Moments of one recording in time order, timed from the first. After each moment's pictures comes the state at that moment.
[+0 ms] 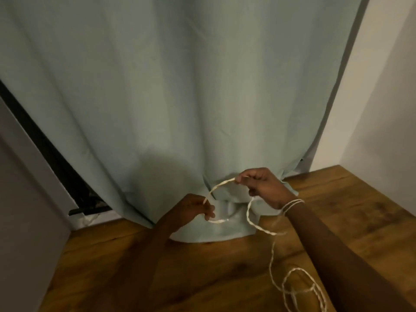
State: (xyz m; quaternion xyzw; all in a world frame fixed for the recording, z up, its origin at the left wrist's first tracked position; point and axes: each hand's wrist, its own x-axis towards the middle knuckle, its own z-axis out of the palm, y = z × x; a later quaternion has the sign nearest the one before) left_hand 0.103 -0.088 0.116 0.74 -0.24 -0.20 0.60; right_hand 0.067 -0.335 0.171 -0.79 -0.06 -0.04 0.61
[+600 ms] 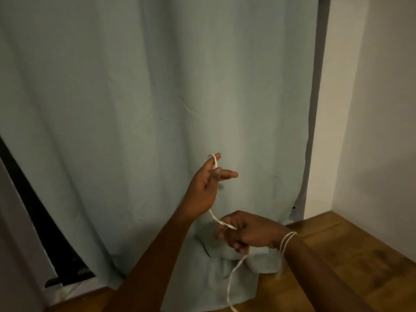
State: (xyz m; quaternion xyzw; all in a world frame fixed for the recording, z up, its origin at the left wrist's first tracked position) left_hand 0.125 -0.169 0.294 0.73 -0.38 0.14 0.56; right_hand 0.047 -0.324 0.253 -0.86 -0.18 0.13 0.46
